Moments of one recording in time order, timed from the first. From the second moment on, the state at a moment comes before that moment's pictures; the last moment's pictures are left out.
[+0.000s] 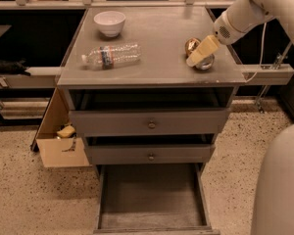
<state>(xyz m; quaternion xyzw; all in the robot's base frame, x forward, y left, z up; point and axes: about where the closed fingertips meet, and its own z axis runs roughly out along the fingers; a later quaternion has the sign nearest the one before) 0.741 -0.193 0.879 -0.40 0.86 0.05 0.30</state>
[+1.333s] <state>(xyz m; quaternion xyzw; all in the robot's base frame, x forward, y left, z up) 0.762 -0.178 0.832 -0.40 0.87 0.08 0.27</state>
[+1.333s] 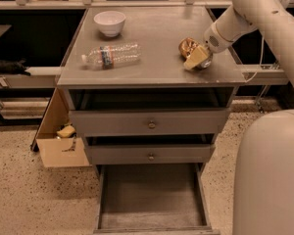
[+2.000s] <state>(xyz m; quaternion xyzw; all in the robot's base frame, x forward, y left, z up) 0.706 -0.174 0.881 -0.46 0.83 0.07 0.30</state>
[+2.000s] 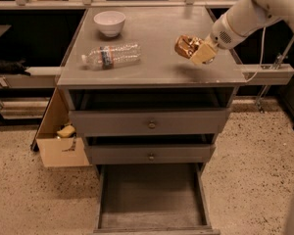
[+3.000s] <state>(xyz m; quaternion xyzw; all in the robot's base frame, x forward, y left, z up) 0.636 -0.171 0.902 -0.52 0.78 0.08 0.33</state>
